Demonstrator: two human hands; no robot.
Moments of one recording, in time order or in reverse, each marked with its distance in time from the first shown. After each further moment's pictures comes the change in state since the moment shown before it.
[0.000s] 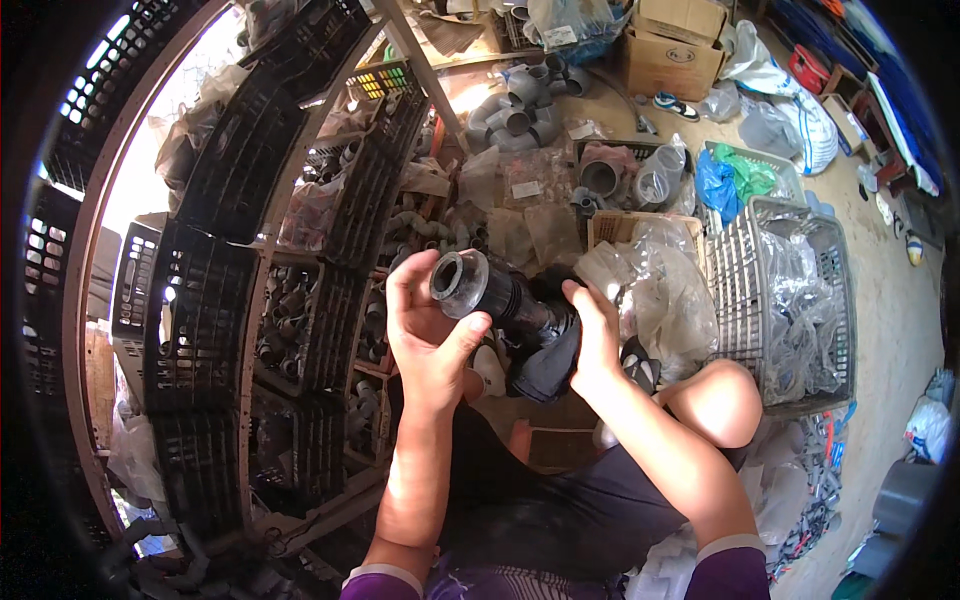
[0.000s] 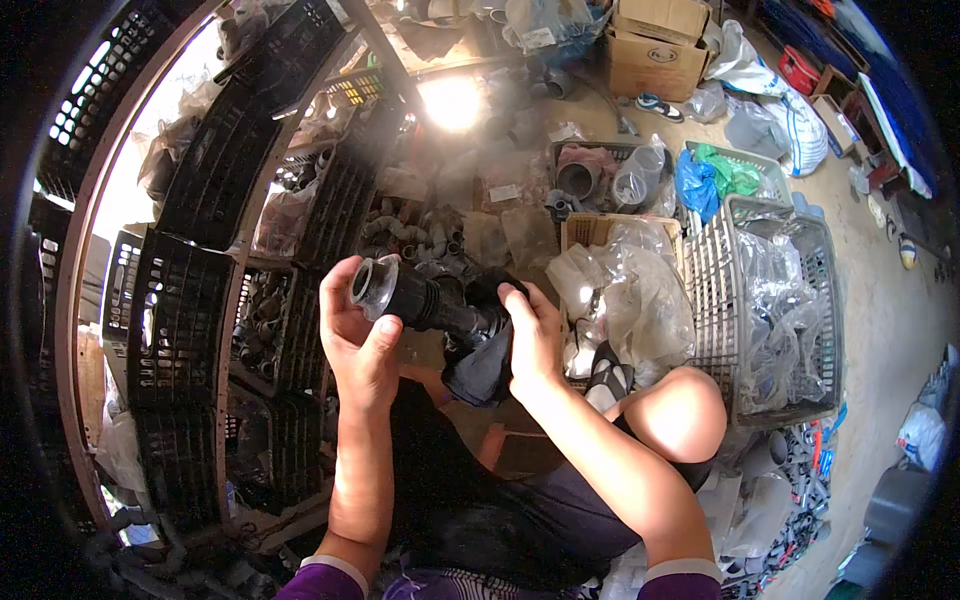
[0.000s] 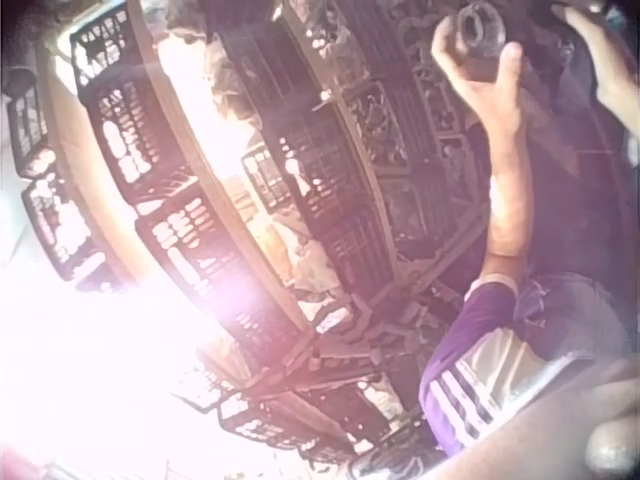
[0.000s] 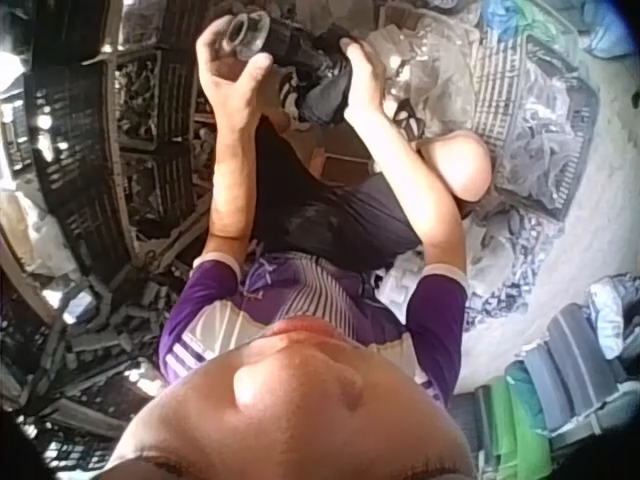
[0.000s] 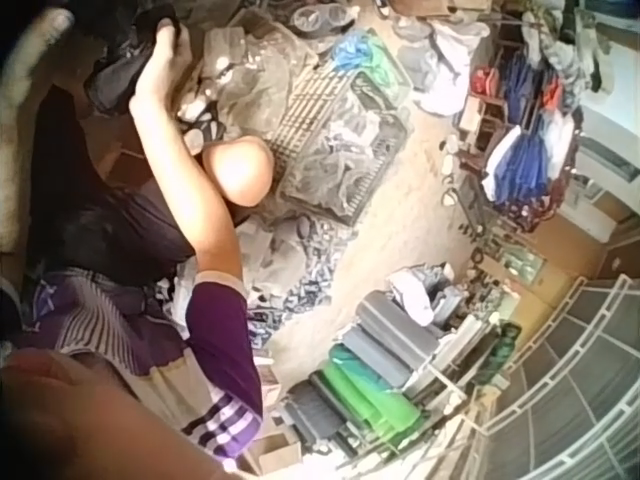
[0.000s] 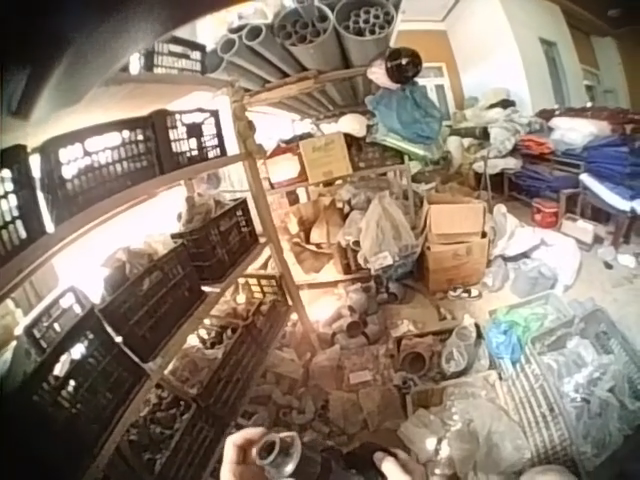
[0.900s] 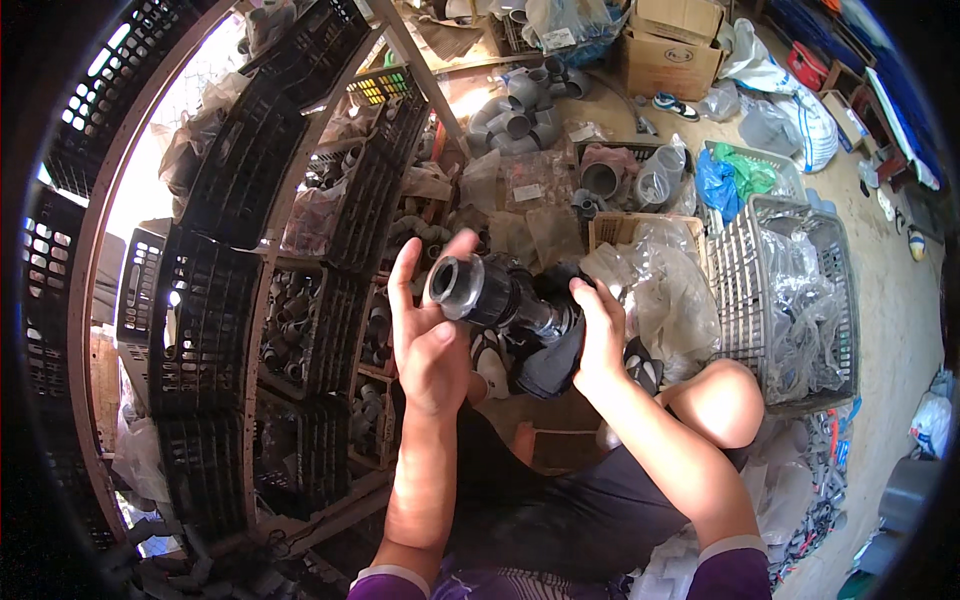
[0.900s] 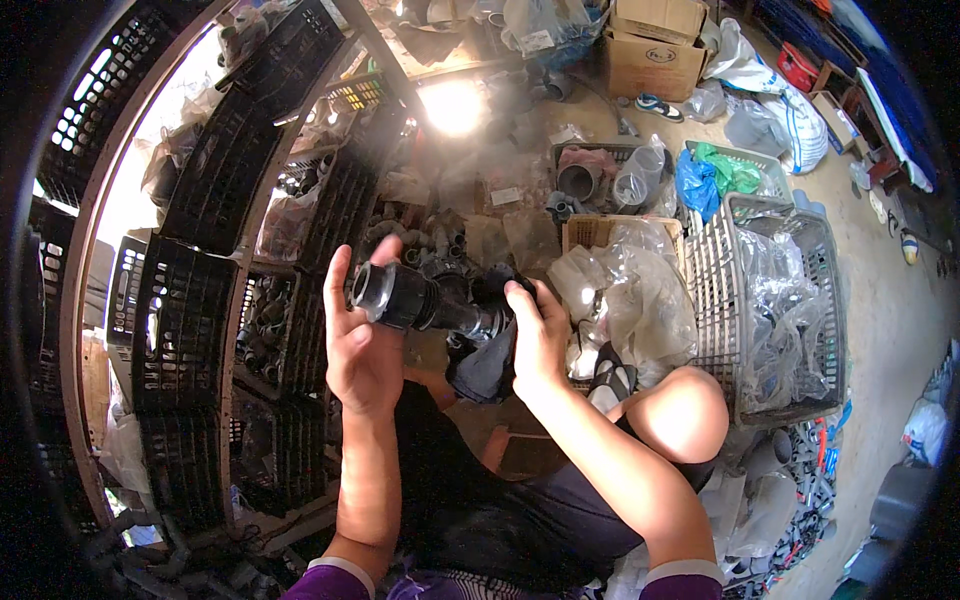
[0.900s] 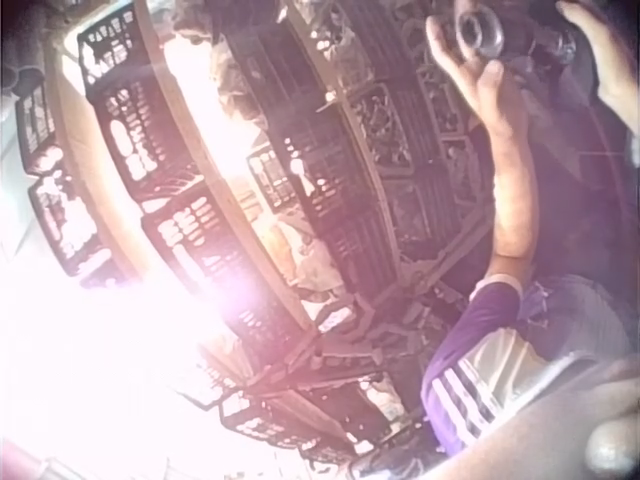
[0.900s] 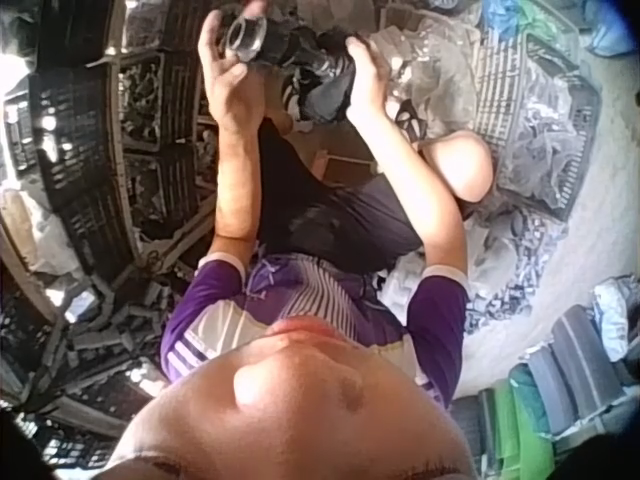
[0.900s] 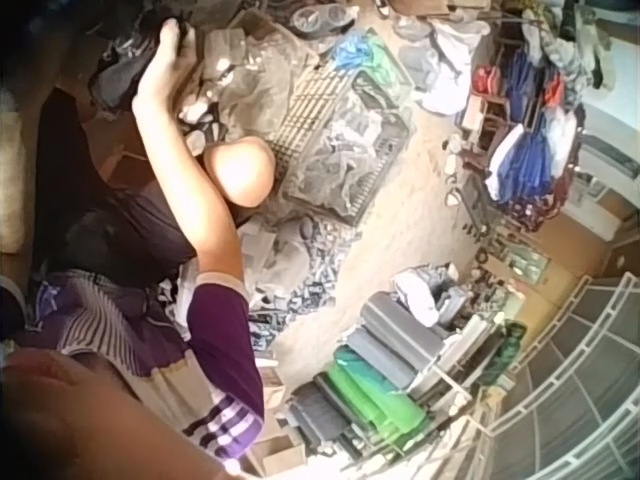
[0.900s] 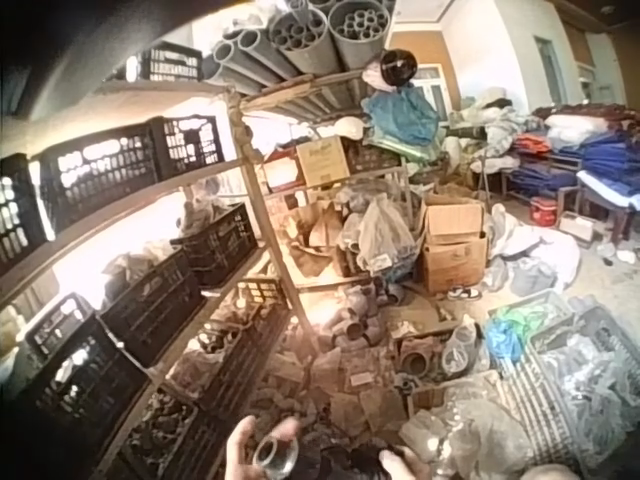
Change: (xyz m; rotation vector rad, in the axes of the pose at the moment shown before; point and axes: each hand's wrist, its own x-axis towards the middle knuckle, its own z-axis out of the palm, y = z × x) left_hand 0.000 0.012 0.016 -0.051 0.052 -0.124; right_hand -0.002 -0.001 -0.002 -0.032 0.050 -0.118
